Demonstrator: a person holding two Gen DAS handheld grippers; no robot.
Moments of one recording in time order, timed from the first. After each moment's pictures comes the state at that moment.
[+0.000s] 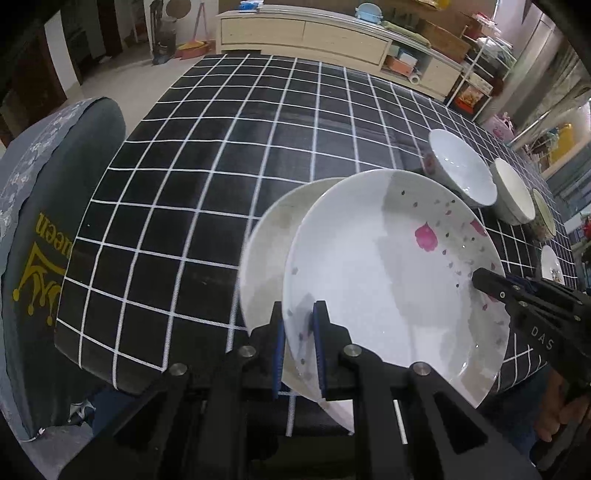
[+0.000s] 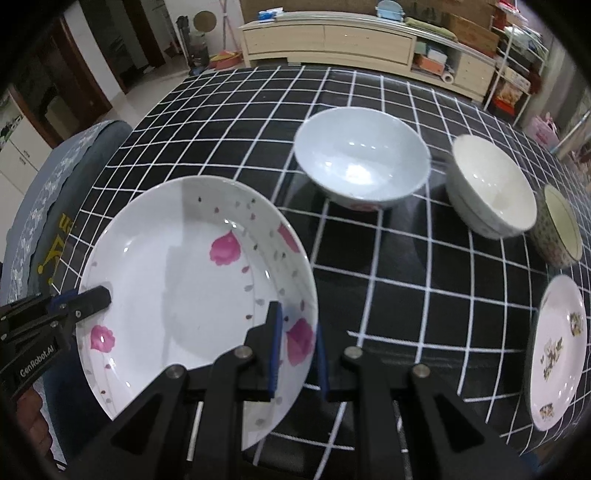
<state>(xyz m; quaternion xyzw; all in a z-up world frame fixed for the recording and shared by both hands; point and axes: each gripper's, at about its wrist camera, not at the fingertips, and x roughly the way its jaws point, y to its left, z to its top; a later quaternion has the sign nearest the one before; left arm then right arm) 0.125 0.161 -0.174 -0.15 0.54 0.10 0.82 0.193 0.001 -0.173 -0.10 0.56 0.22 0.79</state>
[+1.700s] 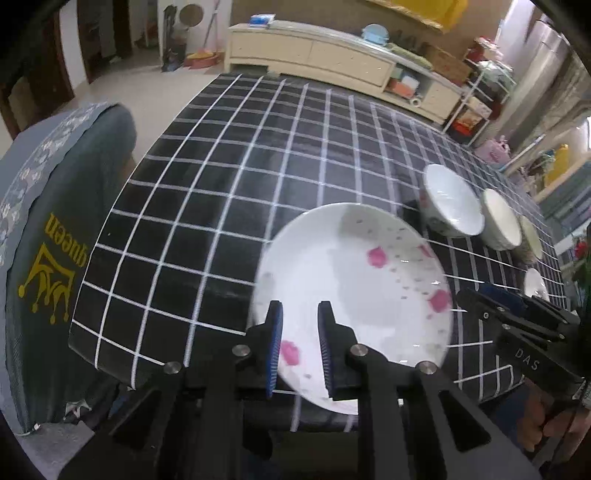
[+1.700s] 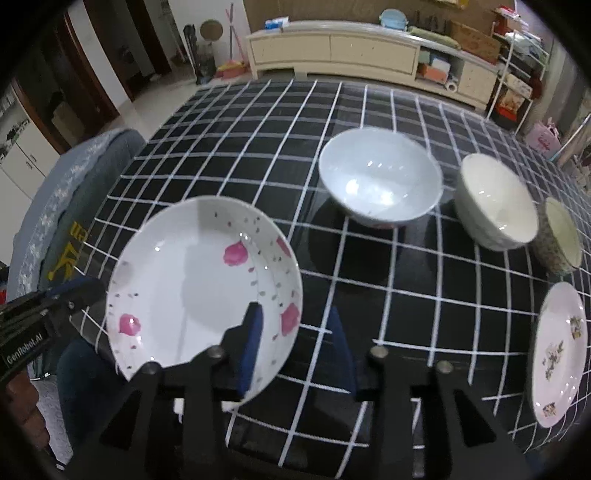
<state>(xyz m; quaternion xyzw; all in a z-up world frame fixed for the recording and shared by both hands) 0.108 0.162 -0.136 -0.17 0.50 0.10 0.84 0.178 0.003 -0.143 -0.09 0.53 0.23 0.81</state>
